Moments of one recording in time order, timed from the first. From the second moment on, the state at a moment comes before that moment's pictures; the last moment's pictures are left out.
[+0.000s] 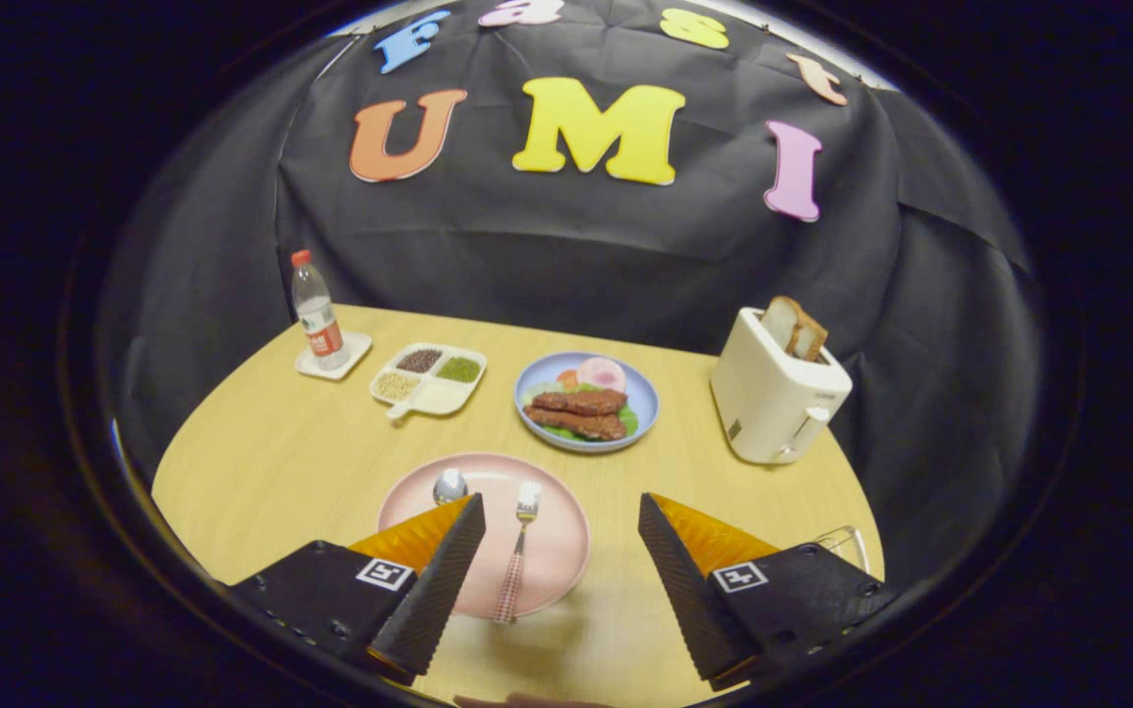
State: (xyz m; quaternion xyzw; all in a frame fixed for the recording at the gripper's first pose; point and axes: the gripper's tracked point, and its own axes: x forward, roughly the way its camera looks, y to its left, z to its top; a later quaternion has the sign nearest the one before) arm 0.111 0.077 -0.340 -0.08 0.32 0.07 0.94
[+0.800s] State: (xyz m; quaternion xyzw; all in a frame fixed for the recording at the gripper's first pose) arm 0.113 0.101 -0.458 -0.04 0.47 0.06 0.88
